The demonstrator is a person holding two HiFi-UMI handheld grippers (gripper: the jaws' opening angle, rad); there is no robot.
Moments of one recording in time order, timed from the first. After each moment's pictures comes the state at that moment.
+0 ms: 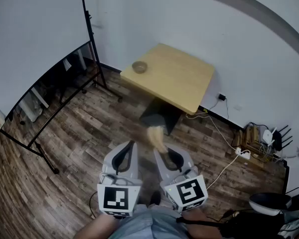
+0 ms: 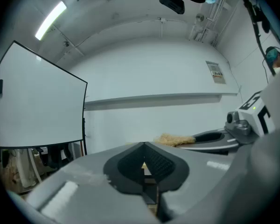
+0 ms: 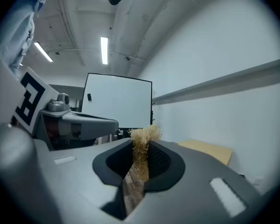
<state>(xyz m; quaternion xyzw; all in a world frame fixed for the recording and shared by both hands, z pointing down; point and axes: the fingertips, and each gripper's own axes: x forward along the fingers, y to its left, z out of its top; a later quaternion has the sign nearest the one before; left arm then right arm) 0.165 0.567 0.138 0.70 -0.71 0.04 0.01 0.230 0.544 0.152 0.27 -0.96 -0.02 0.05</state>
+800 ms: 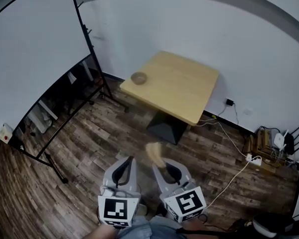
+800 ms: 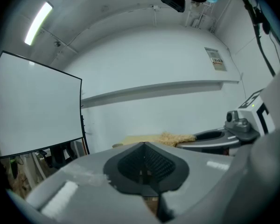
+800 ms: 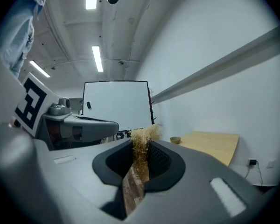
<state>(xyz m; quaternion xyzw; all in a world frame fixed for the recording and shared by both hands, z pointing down) 0.200 0.530 0.162 0.69 -0.72 0.10 0.03 0.265 0.508 0.181 0.24 -0.97 0.05 0.03</state>
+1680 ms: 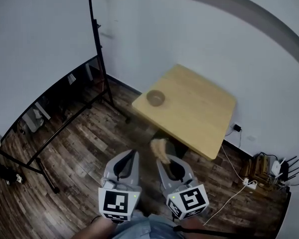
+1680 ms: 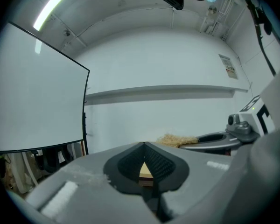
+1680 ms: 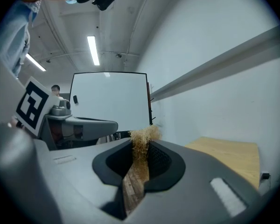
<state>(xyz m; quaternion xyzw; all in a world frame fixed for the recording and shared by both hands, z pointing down) 0.012 0.386 0.158 0.69 -0.72 0.04 0.05 0.085 0.362 0.175 0.25 -0.97 0.04 0.05</state>
